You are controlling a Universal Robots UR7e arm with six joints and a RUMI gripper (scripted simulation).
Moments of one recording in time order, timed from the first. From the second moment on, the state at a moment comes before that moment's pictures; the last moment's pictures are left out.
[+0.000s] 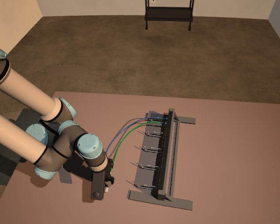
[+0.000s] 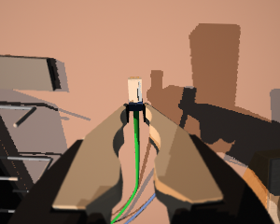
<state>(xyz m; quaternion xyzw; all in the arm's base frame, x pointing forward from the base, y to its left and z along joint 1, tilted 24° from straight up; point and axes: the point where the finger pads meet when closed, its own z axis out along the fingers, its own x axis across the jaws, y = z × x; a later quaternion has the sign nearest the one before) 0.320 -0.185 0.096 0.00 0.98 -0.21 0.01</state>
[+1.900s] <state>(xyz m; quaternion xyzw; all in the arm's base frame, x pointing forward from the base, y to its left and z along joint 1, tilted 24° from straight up) 0.331 -0.167 0.091 -0.06 0.98 -0.21 0.00</state>
